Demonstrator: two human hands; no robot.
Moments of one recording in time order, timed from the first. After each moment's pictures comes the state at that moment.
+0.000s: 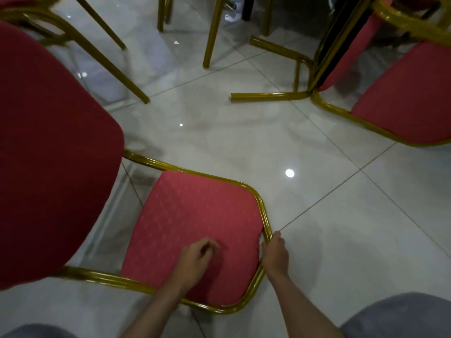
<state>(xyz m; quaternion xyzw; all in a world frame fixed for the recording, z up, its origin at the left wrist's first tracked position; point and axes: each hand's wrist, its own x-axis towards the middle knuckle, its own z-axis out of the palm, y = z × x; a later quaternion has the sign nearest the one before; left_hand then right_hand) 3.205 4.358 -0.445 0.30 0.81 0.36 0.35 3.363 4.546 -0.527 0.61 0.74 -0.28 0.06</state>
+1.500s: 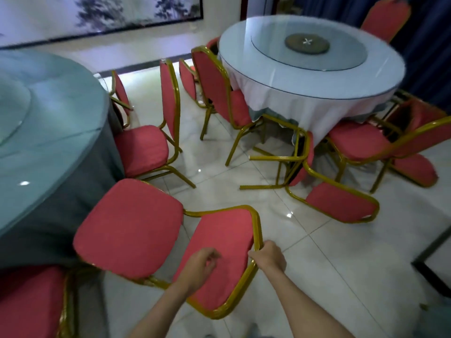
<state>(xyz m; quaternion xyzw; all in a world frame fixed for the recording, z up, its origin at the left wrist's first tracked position) 3.187 4.281 0.250 0.36 0.82 0.32 0.30 3.312 4.484 0.255 0.58 0.72 -0.35 0.12</state>
